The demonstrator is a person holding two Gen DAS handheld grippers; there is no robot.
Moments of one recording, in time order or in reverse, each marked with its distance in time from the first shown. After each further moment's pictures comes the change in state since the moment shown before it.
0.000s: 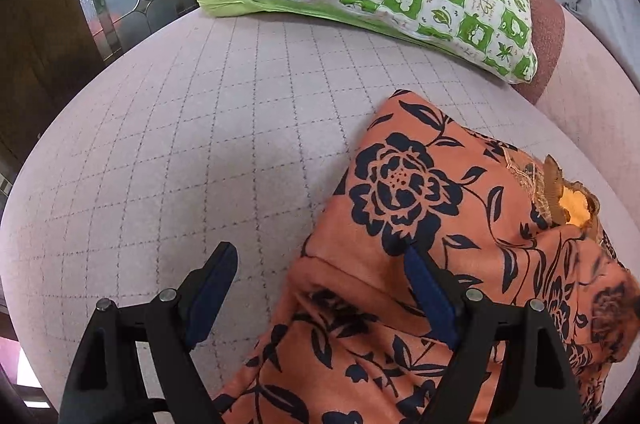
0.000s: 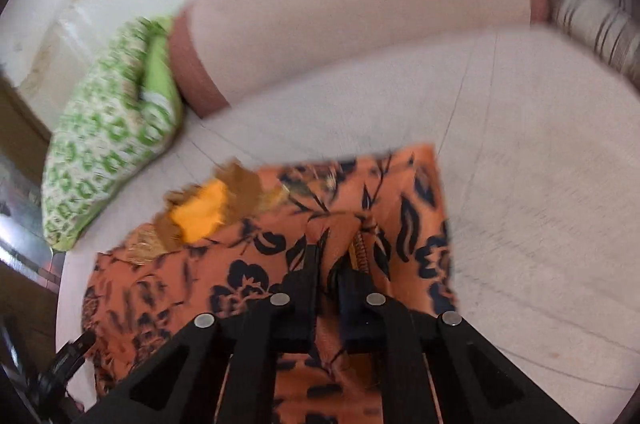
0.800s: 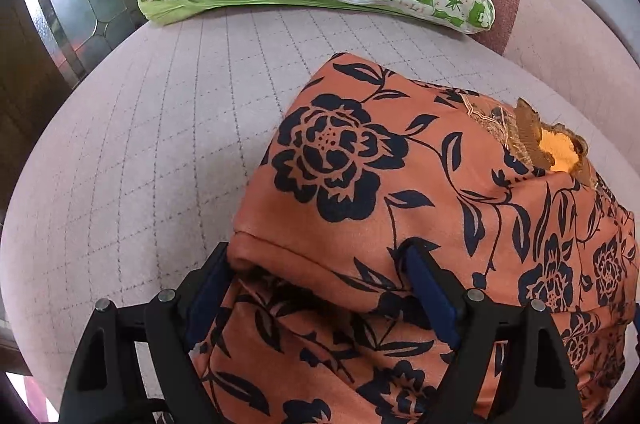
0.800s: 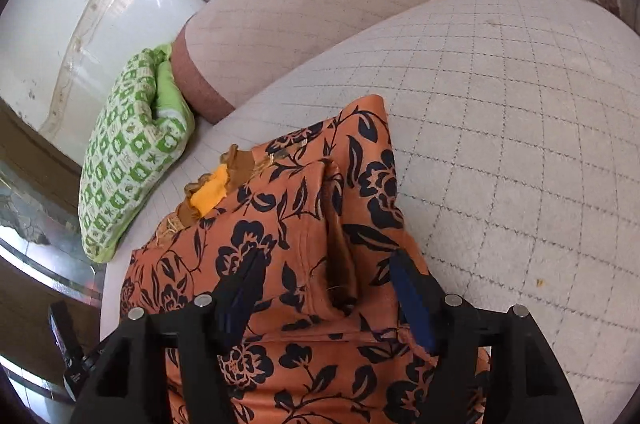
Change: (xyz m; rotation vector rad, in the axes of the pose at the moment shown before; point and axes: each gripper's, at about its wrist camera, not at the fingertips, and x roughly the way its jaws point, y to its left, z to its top) left arm 0.006 -0.037 -0.012 0.170 0.043 -0.023; right arm -0.001 -0.048 -0.034 0.177 0.060 0.147
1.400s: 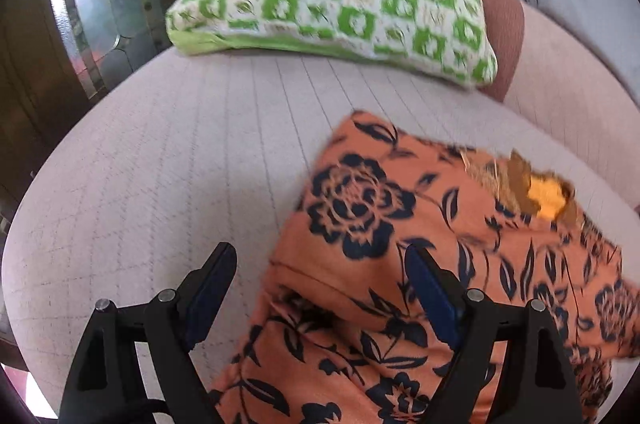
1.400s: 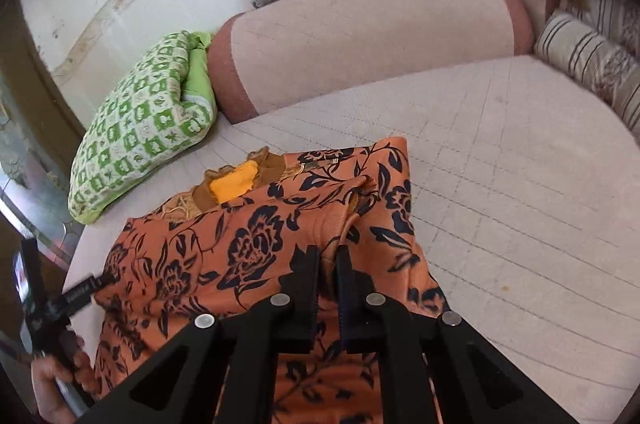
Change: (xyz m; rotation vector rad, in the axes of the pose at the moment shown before) left arm -0.031 0.026 0.008 -0.082 -0.136 -0.016; right arm -0.047 0.050 -0.033 -0.242 -0.109 -0.130
